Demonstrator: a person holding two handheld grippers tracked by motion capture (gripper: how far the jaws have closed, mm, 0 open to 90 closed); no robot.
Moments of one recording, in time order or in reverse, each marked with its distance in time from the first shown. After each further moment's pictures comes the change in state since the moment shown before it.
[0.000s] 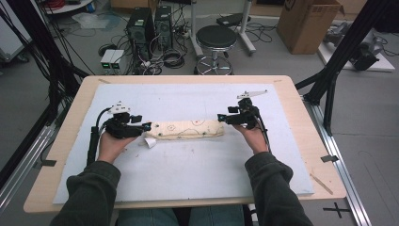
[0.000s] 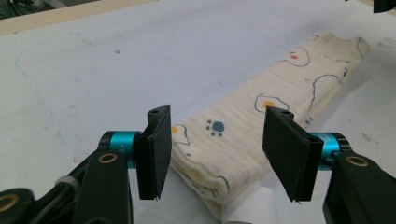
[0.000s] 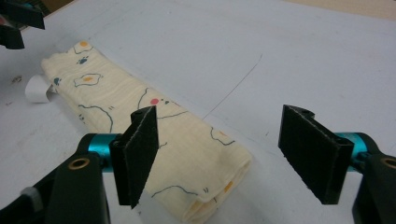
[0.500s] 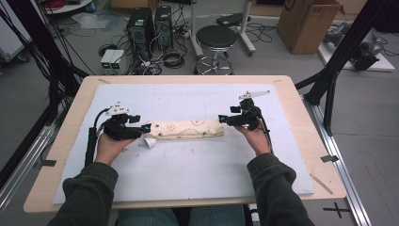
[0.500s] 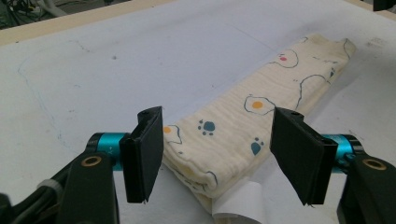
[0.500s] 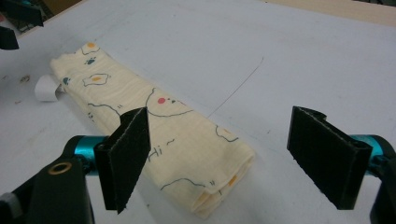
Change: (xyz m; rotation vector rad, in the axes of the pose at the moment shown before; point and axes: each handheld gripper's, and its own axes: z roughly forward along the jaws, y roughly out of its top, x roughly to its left) left arm -0.007 0.002 -0.010 -0.015 -0.004 0.015; right arm 0.005 0.000 -0.010 -0.009 0.000 -0.004
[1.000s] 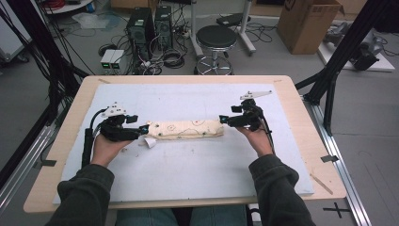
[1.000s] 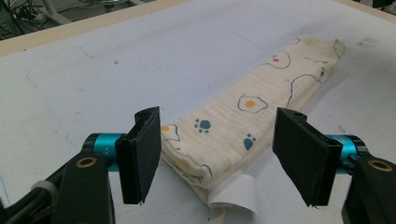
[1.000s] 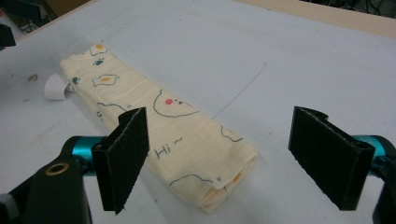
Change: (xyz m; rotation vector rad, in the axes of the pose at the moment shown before) left arm -0.004 0.002 -0.013 -0.008 0.001 0.026; right arm 0.007 0.002 -0.010 -0.010 0.001 -0.022
